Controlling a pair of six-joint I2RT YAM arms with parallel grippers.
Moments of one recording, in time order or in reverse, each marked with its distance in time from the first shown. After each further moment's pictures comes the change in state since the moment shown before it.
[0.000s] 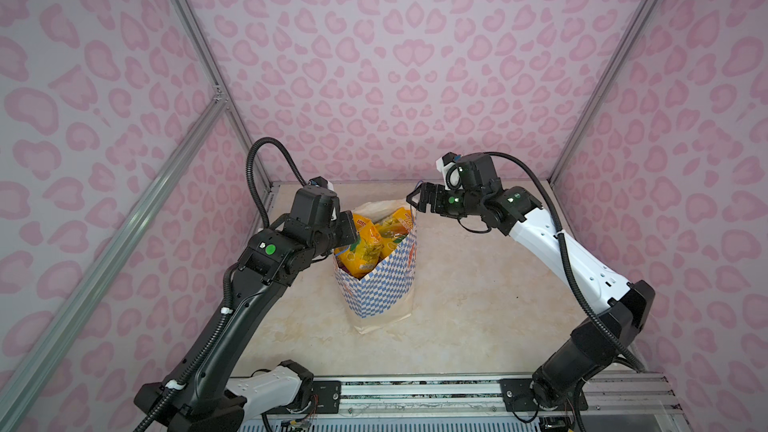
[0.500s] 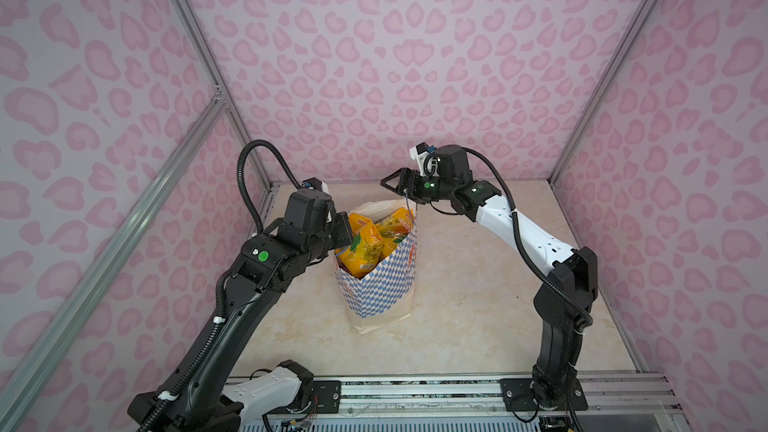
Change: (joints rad) left arm 0.003 -0.032 -0.014 0.000 -0.026 0.000; right arm -0.024 0.272 0.132 0.364 -0.292 0.113
